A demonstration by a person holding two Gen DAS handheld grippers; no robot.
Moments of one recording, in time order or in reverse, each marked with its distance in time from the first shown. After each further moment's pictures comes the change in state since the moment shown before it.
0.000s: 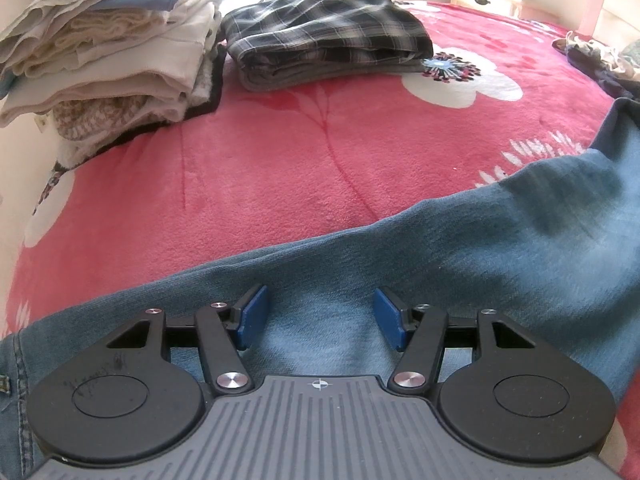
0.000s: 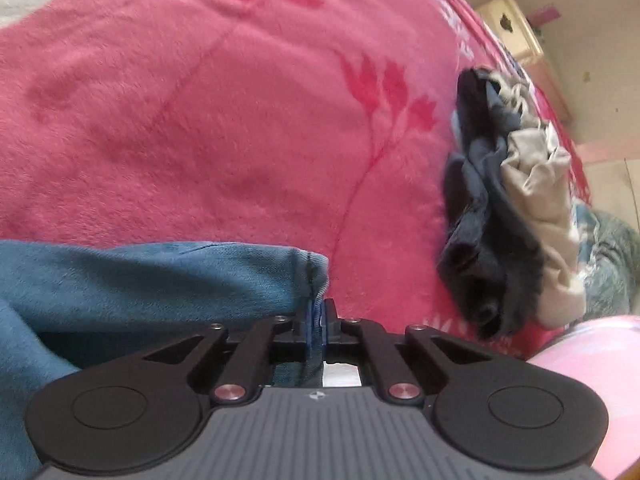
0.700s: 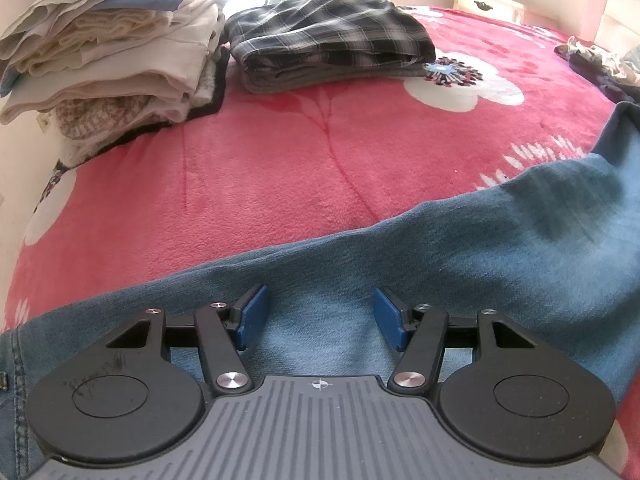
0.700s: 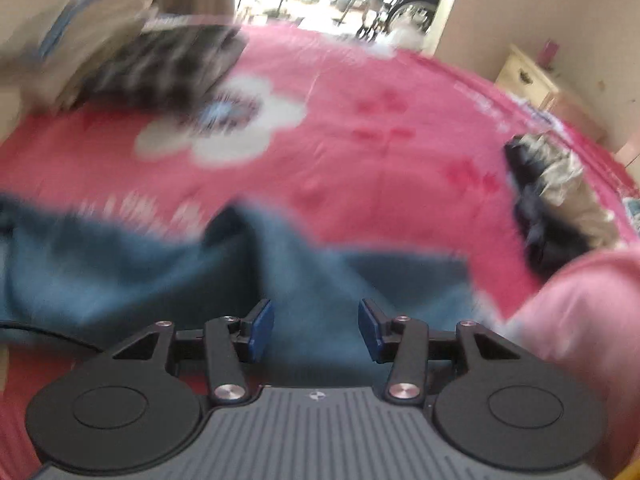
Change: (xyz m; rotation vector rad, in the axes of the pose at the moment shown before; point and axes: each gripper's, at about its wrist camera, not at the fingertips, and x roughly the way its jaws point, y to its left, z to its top) left arm 0.001 0.001 -0.002 -0.013 -0.017 0.003; right arm -0.178 0.070 -0.110 0.183 -0.350 0.329
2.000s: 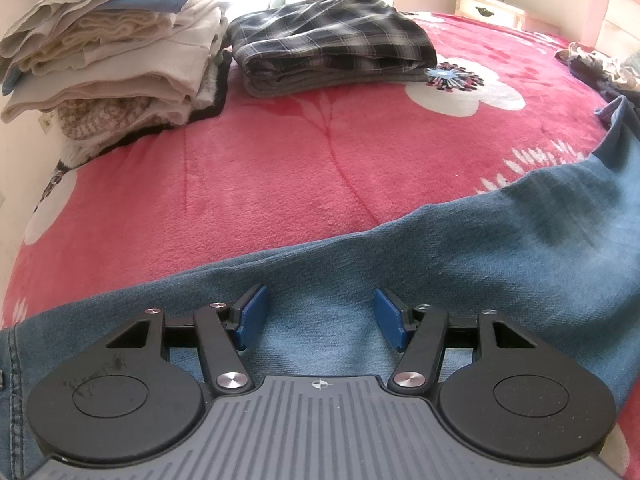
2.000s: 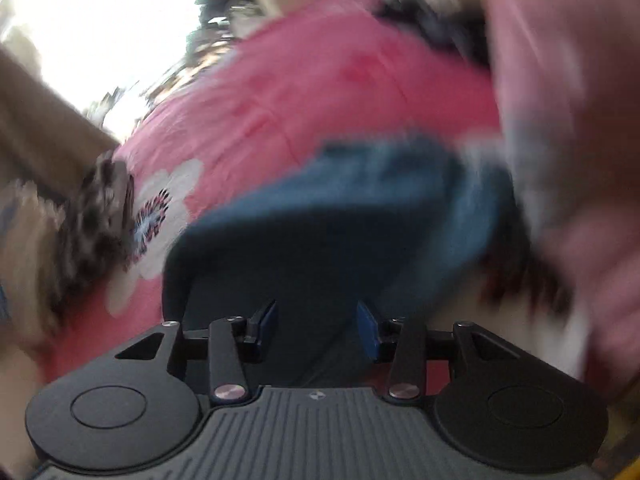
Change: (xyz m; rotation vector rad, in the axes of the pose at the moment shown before) left arm 0.001 0.000 -0.002 -0.008 -0.014 0.002; right arm 0.054 -0.091 -0.055 0.951 -0.045 0.274
